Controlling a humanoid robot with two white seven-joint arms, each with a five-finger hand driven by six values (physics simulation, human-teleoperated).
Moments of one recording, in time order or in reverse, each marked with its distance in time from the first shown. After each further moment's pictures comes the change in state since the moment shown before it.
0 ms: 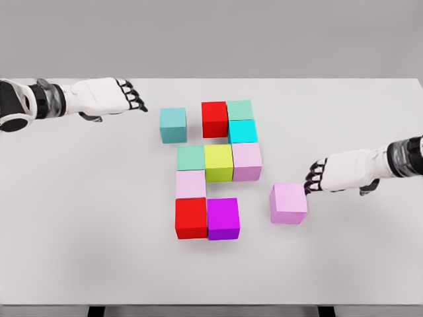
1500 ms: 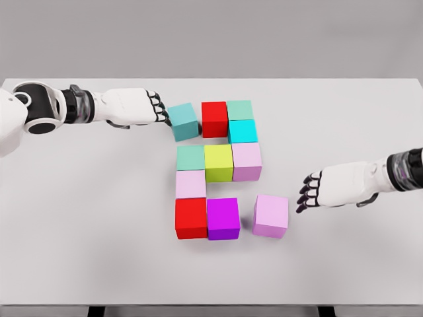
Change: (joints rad) left arm -0.044 -0.057 -0.100 -0.047 0.010 0.000 0.005; right arm 0.000 -0.058 0.015 -0.136 -0.012 0.000 0.000
